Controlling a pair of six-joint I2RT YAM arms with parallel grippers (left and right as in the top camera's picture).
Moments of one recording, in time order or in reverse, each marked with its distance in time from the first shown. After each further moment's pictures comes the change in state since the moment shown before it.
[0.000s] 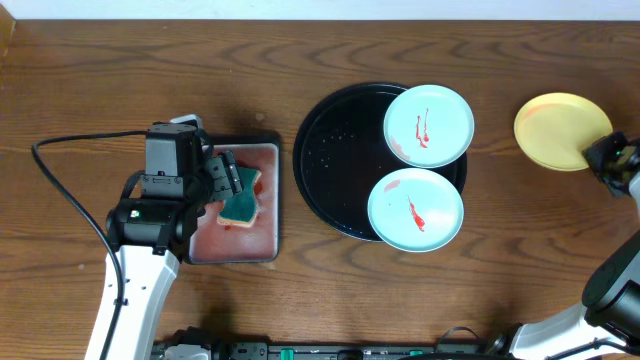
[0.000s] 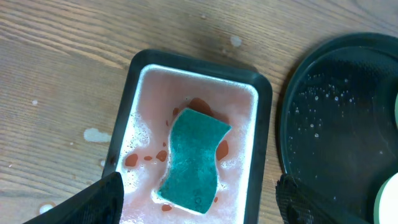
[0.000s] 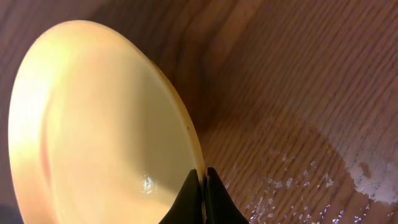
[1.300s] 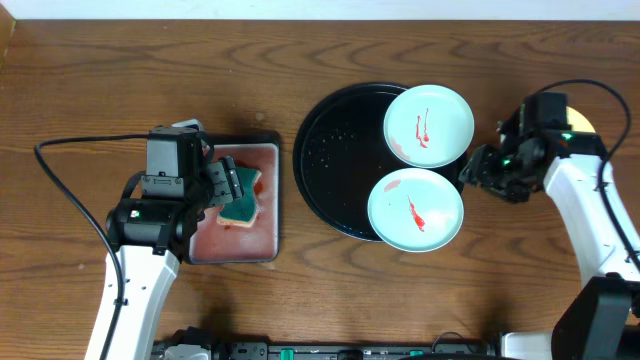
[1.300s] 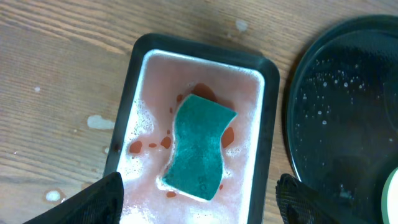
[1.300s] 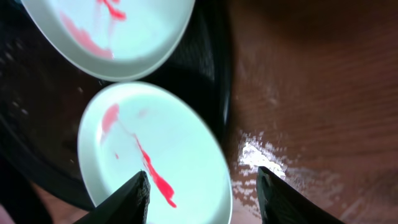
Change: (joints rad) left arm 0.000 0.000 0.000 -0.047 0.000 0.009; right arm 0.538 -0.241 -0.046 -0.535 -0.146 -0.140
